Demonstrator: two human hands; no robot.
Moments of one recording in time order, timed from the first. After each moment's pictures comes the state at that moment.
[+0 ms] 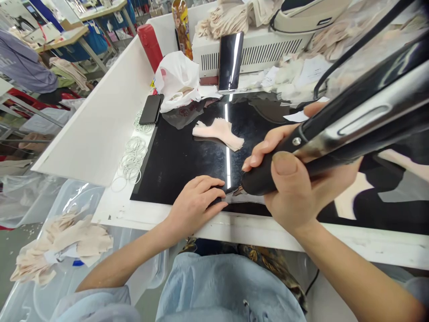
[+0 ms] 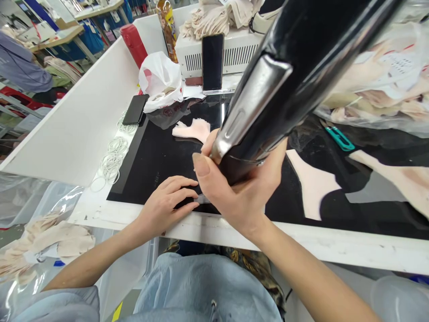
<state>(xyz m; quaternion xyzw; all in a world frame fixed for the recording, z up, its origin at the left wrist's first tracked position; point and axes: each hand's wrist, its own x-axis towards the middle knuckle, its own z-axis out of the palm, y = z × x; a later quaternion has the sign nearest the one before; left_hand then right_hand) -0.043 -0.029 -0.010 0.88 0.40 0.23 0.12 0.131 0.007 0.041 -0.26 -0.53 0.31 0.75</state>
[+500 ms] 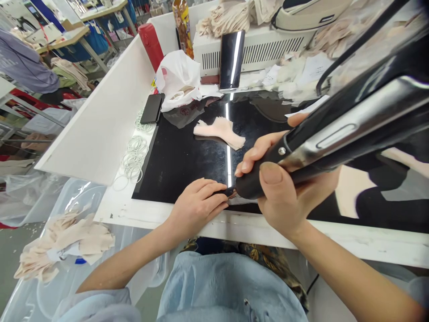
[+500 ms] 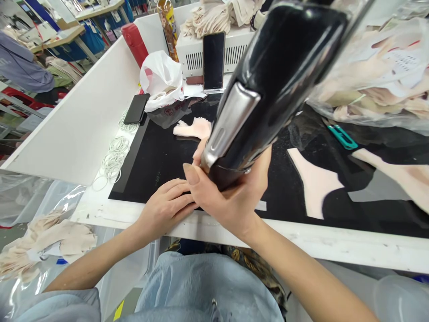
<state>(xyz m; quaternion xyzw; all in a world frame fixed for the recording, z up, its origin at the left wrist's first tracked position) -0.038 -0.031 -0.007 0.90 0.37 0.22 0.07 0.122 0.003 0.040 -0.26 -0.50 0.34 0.76</state>
